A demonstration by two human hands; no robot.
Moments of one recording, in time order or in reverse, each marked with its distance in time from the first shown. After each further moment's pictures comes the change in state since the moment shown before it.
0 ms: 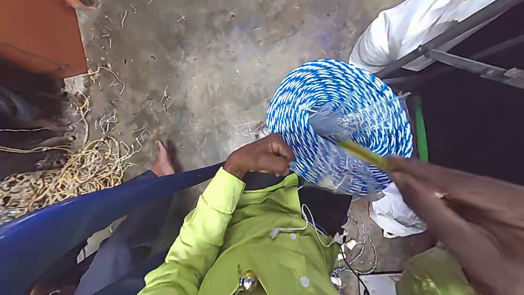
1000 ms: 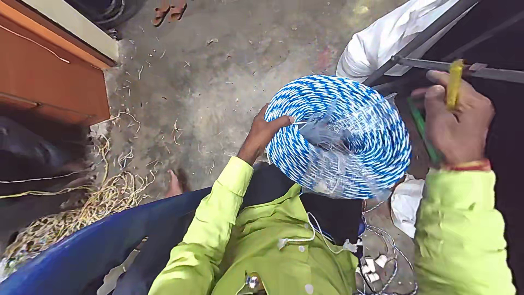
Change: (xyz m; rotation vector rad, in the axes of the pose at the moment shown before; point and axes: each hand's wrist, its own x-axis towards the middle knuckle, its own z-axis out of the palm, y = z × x) left_hand 0.053 0.010 -0.035 0.239 0.907 -0.367; right_hand 0.060 0.138 -0.005 -0.069 0.277 0.281
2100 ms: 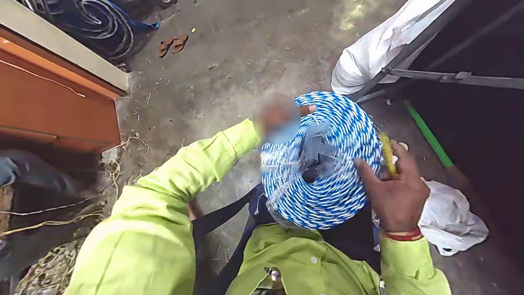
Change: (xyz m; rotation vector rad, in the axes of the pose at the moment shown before) left_hand 0.073 0.072 0.007 0.437 -0.226 -0.106; right_hand -0.113 -0.087 0.075 -0.110 0.253 0.252
